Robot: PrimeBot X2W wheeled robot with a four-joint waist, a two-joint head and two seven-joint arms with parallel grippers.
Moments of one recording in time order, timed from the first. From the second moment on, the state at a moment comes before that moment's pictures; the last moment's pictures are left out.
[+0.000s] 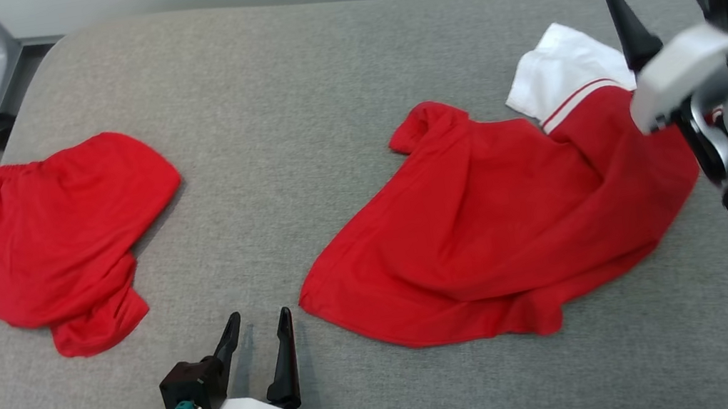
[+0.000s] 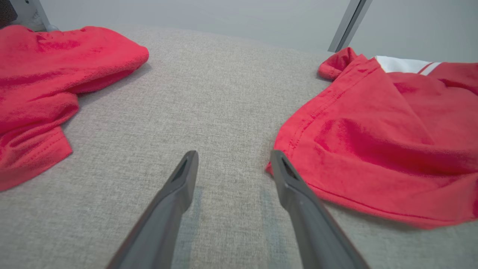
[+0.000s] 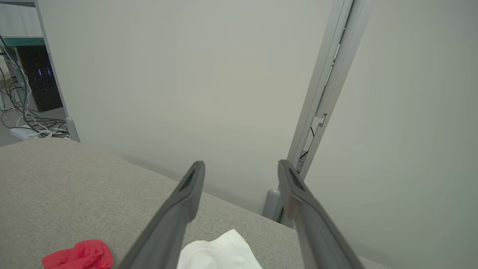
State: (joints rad) left arm -0.19 0.05 -0.31 0.50 -0.36 0.01 -0.26; right arm -0.94 -0.18 0.20 0.90 0.07 0.13 -0.26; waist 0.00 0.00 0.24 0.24
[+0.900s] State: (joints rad) left arm -0.19 0.05 -0.33 0.49 -0.36 0.00 -0.26; right arm -0.57 -0.20 0.05 0.89 0.18 0.13 -0.26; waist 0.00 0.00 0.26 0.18
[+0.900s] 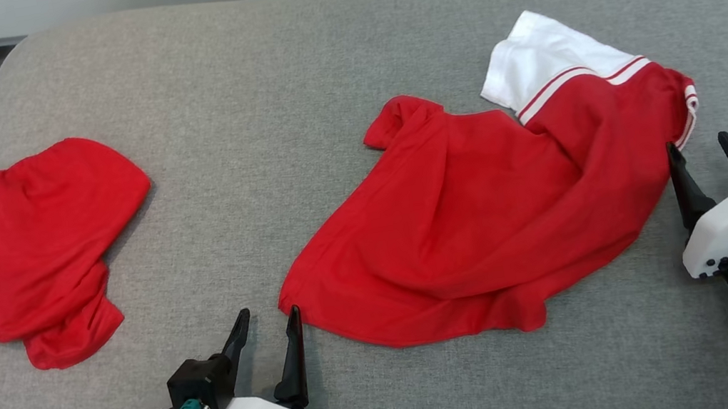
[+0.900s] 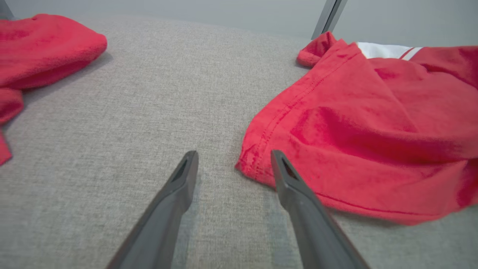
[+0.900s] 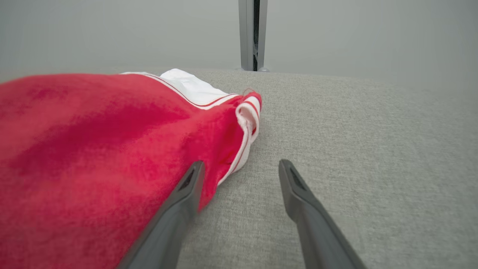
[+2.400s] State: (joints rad) left arm -0.06 0.05 -0.29 0.51 -0.36 0.00 -0.26; right arm -0.55 -0.16 0.23 0.23 0.41 0.13 -0.09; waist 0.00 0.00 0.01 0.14
